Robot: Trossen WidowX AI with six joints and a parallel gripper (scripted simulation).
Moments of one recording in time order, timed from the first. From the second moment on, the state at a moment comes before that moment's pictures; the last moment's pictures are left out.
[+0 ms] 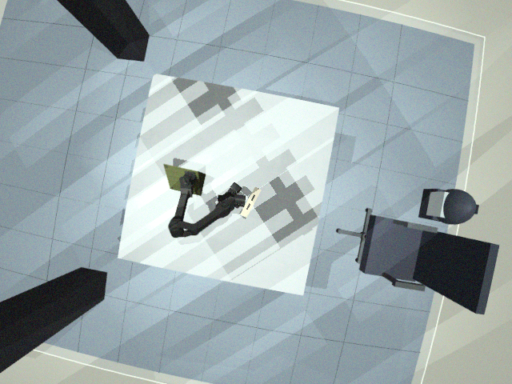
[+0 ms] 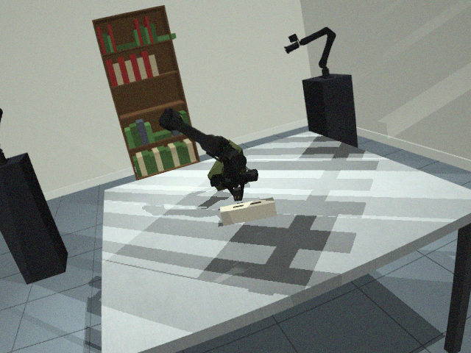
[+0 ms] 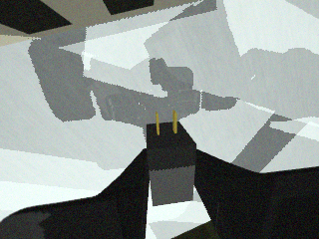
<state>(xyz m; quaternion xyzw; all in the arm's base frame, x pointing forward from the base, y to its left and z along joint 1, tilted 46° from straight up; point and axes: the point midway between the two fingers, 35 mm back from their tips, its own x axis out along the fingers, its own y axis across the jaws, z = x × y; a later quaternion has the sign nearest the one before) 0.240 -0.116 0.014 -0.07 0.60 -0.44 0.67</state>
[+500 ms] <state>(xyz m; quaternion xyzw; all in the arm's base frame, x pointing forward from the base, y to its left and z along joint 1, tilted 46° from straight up) 0.251 -0.125 0.012 -0.10 0.61 -0.42 0.66</state>
